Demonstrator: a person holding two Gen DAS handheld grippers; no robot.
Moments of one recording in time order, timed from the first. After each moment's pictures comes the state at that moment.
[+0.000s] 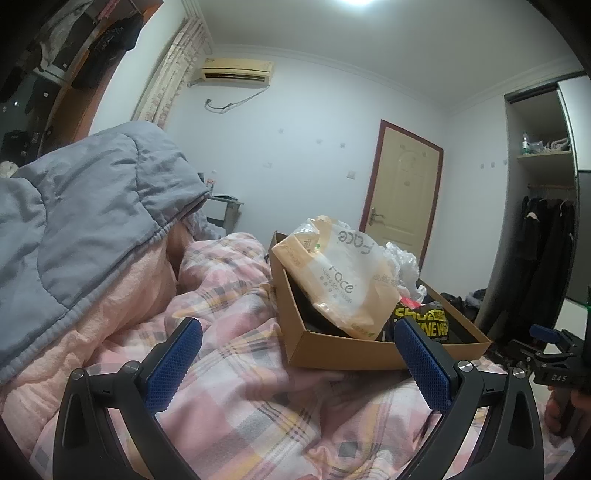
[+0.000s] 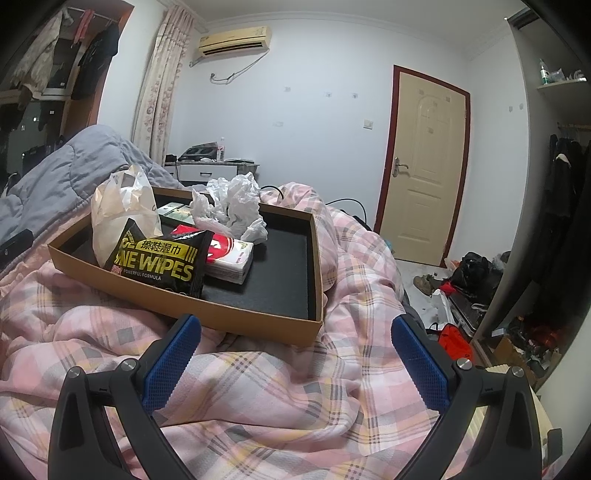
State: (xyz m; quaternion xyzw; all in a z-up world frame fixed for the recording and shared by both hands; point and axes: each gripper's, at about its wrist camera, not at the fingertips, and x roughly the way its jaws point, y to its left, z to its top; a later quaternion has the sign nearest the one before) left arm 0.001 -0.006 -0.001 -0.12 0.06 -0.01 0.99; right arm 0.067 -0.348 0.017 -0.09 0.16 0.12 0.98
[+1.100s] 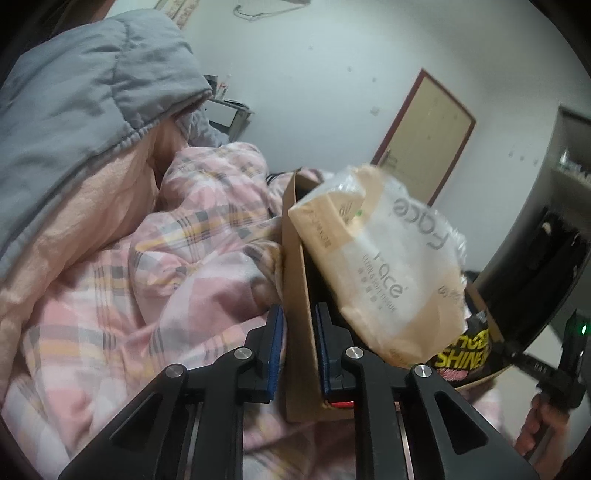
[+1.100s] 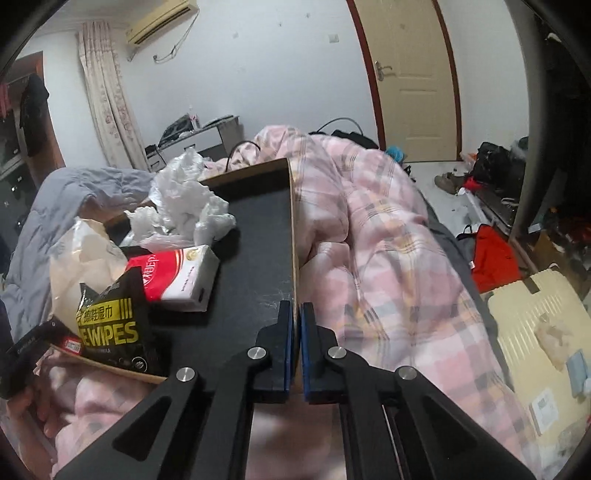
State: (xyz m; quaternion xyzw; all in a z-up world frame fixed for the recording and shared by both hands) left arm 0.079 0.009 -0.003 -0.23 0.24 -0.04 0.94; right arm 0.142 -0.371 0.029 0.07 0.32 0.13 0.93
